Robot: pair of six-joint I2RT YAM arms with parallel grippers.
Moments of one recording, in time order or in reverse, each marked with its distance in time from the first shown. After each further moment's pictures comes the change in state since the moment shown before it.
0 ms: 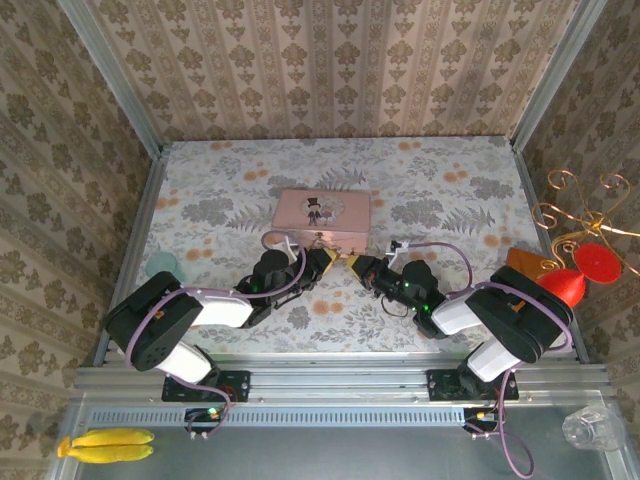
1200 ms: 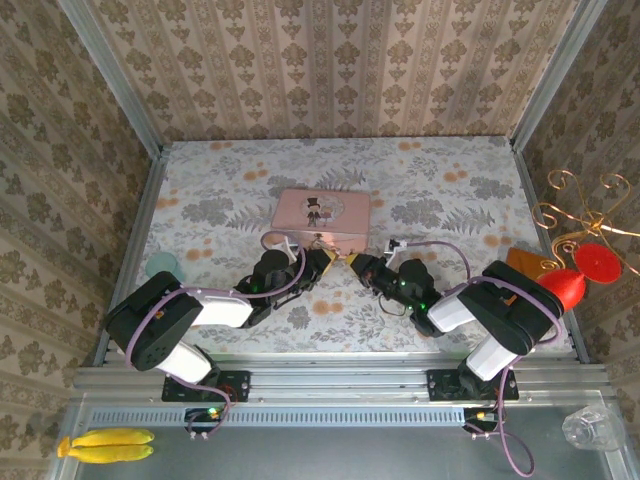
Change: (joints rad) left arm 0.001 0.000 0.000 -0.015 -0.008 0.000; right arm 0.011 0.062 0.023 0.017 0.035 -0.038
